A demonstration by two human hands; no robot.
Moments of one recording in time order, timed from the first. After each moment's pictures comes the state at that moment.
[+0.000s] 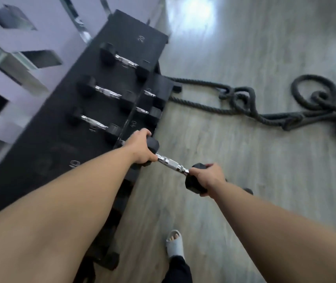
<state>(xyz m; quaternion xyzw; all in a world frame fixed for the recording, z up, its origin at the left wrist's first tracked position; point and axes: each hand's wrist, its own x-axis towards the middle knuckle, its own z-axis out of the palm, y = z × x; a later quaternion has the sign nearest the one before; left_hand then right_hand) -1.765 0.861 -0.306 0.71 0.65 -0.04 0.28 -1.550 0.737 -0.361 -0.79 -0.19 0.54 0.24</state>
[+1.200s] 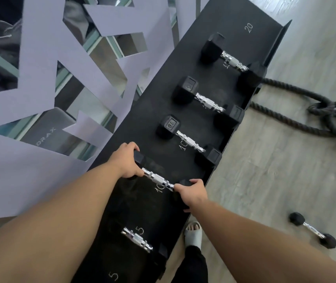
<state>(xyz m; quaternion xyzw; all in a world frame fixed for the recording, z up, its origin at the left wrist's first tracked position) -2.175 1.030 -0.334 0.59 0.74 -0.14 0.29 -1.957 0.944 -0.411 -0.75 -0.19 0.63 0.12</state>
